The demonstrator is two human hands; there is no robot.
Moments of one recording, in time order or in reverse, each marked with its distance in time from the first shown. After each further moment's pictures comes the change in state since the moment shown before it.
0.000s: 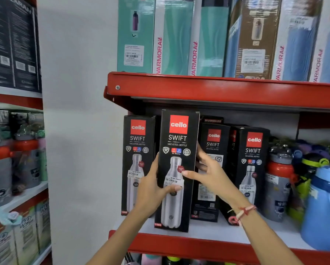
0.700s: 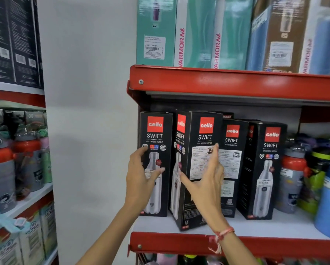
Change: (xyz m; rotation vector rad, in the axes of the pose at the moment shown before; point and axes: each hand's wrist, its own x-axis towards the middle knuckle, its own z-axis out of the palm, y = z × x) left_hand 0.011 -0.037 -0.073 0.074 0.284 0.083; right_hand -0.004 0.001 0.114 -0.439 0.674 0.031
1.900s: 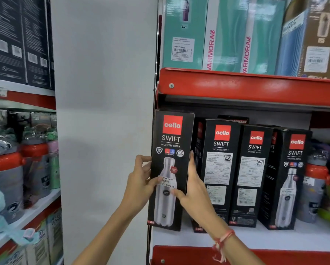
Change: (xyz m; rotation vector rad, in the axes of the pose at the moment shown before) left_hand 0.030 -0.042 -0.054 -0.157 -0.272 -0.117; right_hand -0.009 -0.037 0.065 0.034 -0.426 -0.093
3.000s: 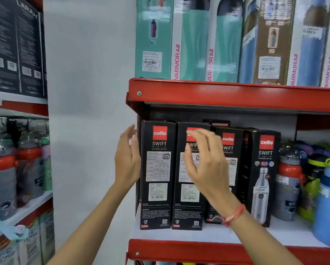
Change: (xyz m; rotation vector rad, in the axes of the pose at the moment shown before) left_hand 0.026 0.070 0.036 0.233 0.421 0.334; right_hand 0.000 -0.031 -0.120 -0.413 0.567 -0.535
